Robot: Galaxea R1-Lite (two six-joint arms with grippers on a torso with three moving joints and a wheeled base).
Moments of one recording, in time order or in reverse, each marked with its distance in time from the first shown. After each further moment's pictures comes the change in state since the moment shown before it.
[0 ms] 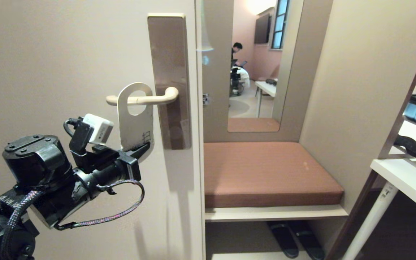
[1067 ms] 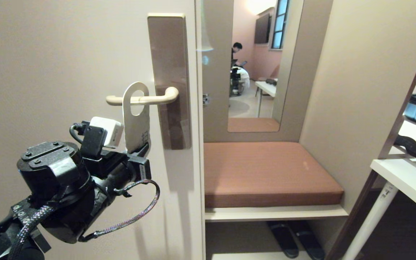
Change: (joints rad) left arm -0.183 -0.009 0.000 0.000 0.423 0.001; right arm 0.000 0.000 0.000 0.000 0.000 0.000
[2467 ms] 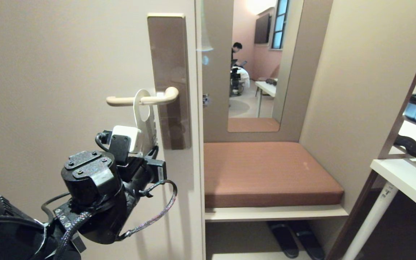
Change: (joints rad) left arm -0.090 0.159 -0.024 -0.148 0.182 -0.009; right arm 0.000 0.000 0.000 0.000 0.000 0.000
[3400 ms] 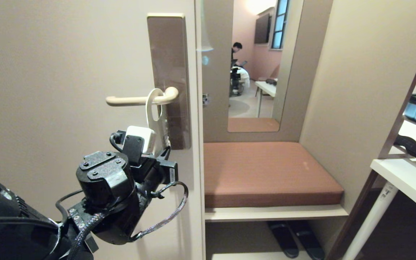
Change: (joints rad) left arm -0.056 0.031 -0.039 0.003 0.002 0.003; right arm 0.000 0.000 0.000 0.000 0.000 -0.001
